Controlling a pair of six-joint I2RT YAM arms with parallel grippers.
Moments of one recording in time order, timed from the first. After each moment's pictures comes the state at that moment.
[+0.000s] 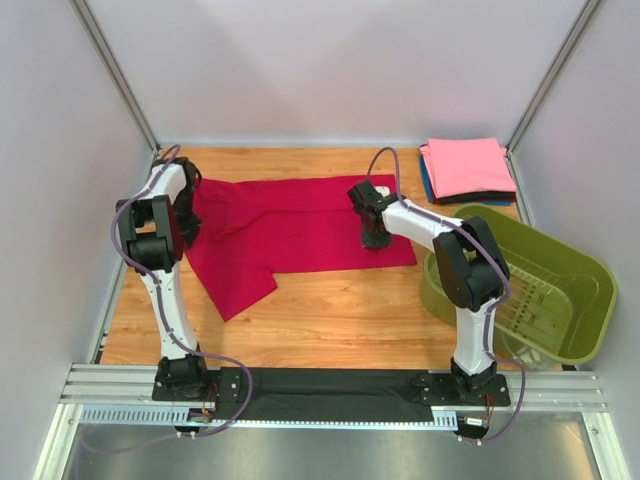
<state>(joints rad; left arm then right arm) 0.13 2.25 1.79 -1.21 -0.35 -0.60 0.52 1.99 1.40 -0.63 0.28 0.51</state>
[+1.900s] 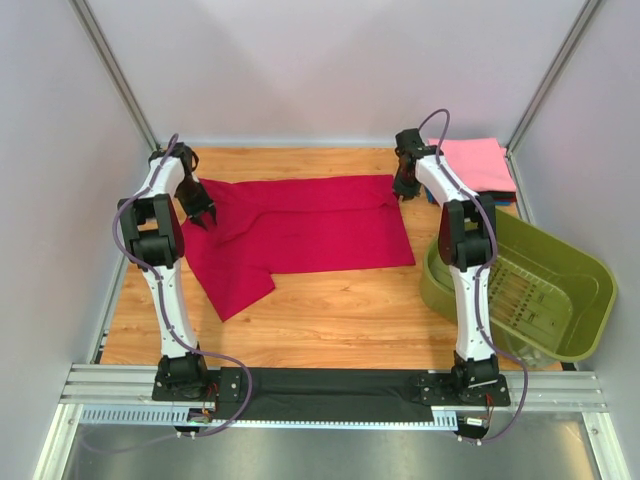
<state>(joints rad) 0.14 2.32 1.96 -1.10 0.09 -0.42 0.19 2.42 2.11 -0.81 0.18 0.52</state>
